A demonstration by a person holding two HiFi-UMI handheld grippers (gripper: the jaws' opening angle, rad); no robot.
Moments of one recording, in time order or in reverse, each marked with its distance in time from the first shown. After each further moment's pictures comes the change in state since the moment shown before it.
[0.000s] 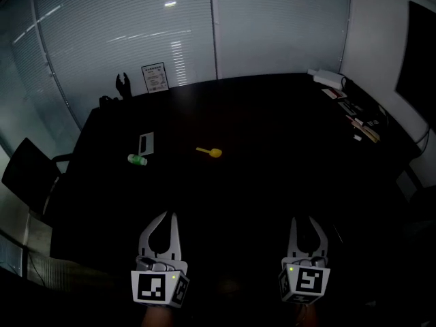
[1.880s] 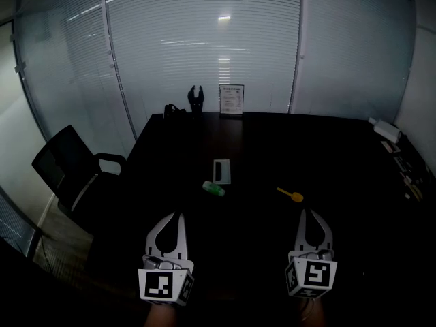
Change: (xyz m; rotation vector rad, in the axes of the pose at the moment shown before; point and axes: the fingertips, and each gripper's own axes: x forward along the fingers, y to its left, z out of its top) left arm 0.002 0.295 0.032 0.062 -0.064 0.189; right arm 0.163 0.276 0.096 -0.025 -0.157 0.223
